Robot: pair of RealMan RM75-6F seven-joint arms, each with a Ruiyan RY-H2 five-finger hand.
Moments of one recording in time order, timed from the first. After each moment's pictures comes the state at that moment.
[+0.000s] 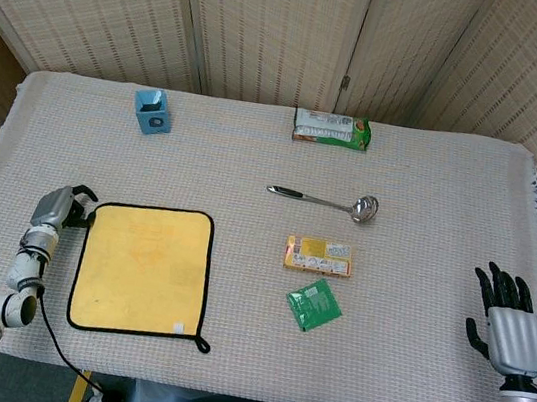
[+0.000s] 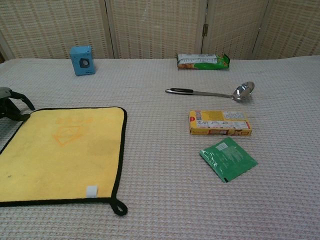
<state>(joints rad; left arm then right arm) -0.66 -1.75 -0.27 -0.53 1.14 0.60 -0.45 0.15 -1.21 0.08 -1.50 -1.39 1.35 -0.15</state>
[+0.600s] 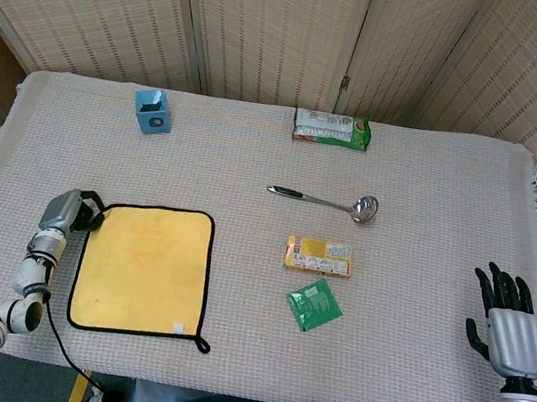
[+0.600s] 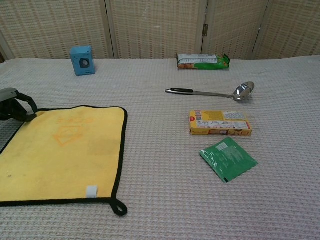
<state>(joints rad) -0.64 -1.75 -0.28 -0.60 1.14 0.65 -0.44 0.15 -1.21 0.08 -1.51 -1.40 1.37 -0.15</state>
